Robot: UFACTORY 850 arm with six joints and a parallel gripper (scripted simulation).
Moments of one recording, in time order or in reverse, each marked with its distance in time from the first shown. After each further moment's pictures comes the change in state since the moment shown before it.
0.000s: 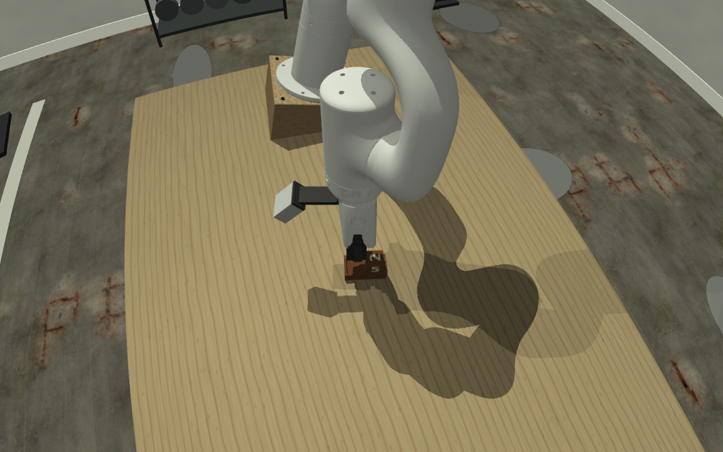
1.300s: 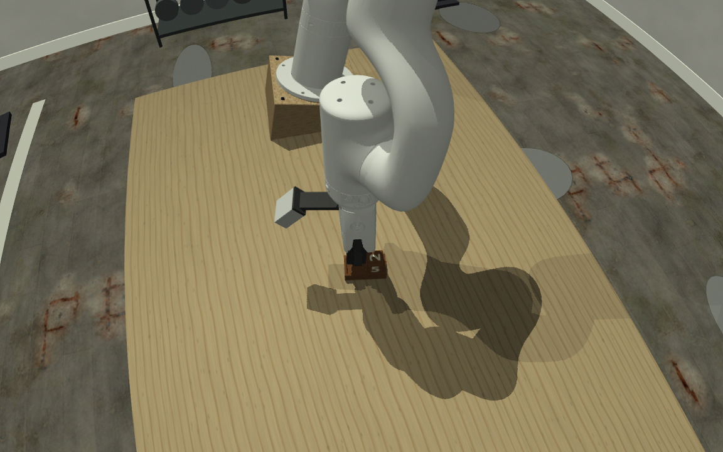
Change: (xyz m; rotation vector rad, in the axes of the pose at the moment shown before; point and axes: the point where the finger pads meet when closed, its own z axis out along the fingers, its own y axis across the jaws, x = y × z) arm 0.000 0.000 0.012 0.004 -0.003 -0.001
